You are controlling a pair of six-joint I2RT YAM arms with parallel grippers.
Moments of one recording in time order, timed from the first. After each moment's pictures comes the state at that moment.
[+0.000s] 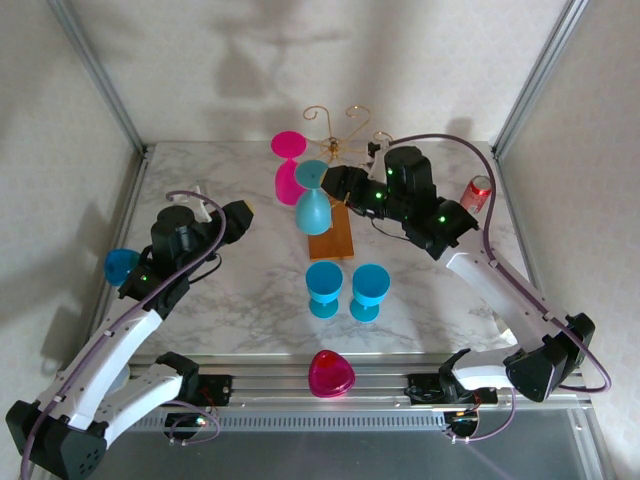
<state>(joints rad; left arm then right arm) -0.35 0.88 0.85 -0.24 0.09 -0.79 0.67 1.33 1.41 -0.41 -0.26 0.93</state>
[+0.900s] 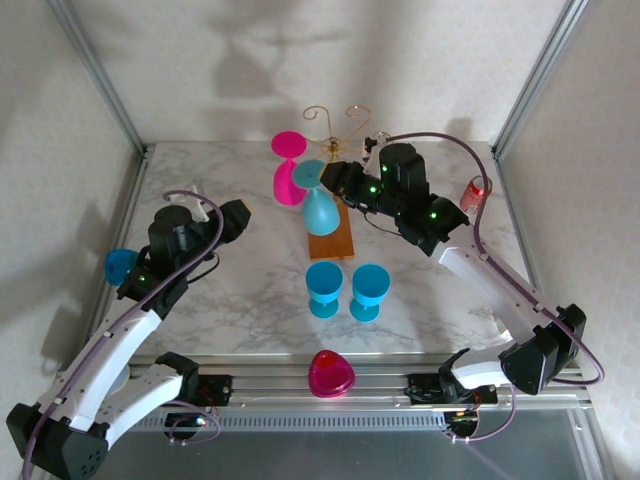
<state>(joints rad) -0.34 0.88 0.85 -0.24 0.09 -0.79 0.67 1.37 1.41 -0.33 -0.26 1.00</state>
